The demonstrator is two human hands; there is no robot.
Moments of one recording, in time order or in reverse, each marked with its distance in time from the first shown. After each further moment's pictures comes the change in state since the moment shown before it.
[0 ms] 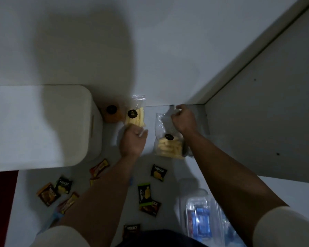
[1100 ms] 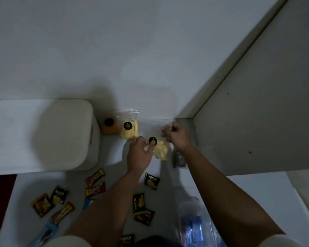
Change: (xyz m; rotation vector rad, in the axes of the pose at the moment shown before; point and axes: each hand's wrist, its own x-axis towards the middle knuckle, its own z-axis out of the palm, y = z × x) left_hand -0.051 0.036 0.005 -0.058 -0.035 0.179; right_hand -0.055 -0.004 -0.029 0.649 -0.196 -0.009
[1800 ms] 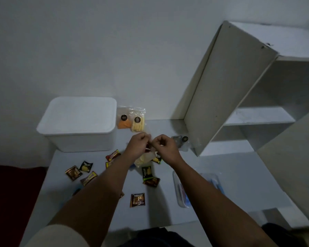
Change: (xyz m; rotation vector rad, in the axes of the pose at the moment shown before) left_hand -0.175 0.029 -0.140 -0.468 -0.323 -0.015; right_hand -0.277 0.014 0.050 -0.205 0.006 -0.389
